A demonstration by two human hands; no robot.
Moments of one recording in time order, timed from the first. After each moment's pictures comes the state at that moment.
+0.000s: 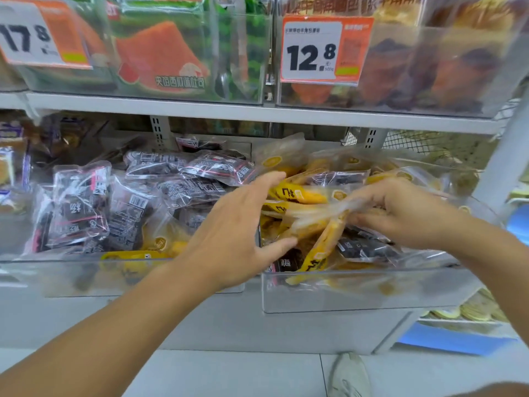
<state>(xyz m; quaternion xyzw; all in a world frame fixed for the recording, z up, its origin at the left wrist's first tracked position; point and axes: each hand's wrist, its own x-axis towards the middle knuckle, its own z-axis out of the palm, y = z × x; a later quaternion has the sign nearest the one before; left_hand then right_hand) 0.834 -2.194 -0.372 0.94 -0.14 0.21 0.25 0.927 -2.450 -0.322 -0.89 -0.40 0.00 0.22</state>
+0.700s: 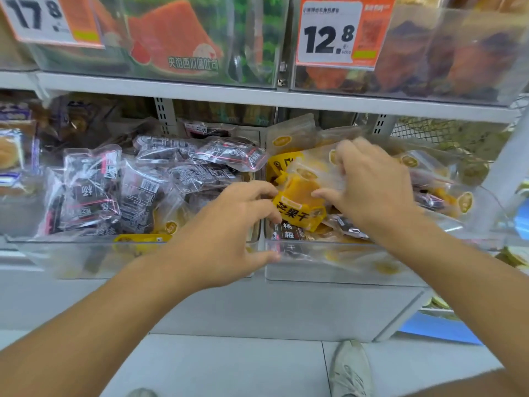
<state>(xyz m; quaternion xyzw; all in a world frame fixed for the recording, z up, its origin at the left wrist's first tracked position) 0.812 -2.169 -0.372 0.95 -0.18 0.15 0.19 0.913 -2.383 -0.338 -0.92 -0.25 -0.30 0.04</state>
